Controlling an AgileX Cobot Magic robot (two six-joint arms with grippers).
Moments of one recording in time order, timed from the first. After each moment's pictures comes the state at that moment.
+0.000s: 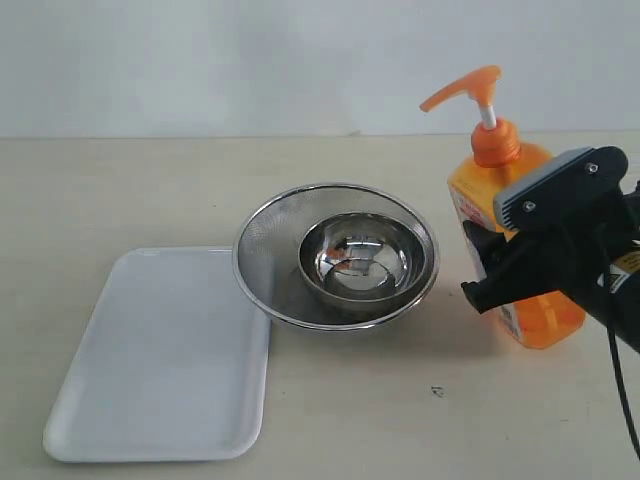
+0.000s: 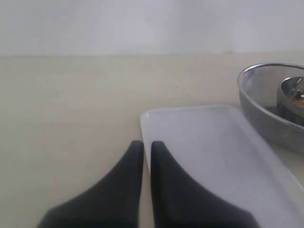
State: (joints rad) left arm -0.07 0.00 0.00 -0.16 0.33 0.14; right arm 0.45 1.53 -0.35 0.22 -0.83 -0.51
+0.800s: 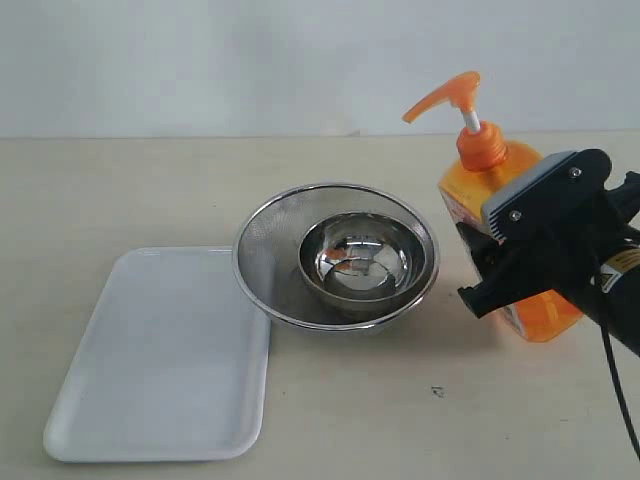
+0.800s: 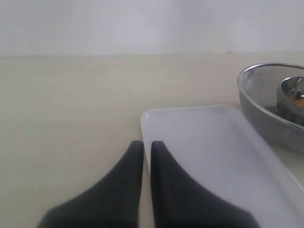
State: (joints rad) left arm -0.07 0.00 0.00 -0.16 0.33 0.14; right arm 0.45 1.55 -0.36 0.19 -0.84 -0.56
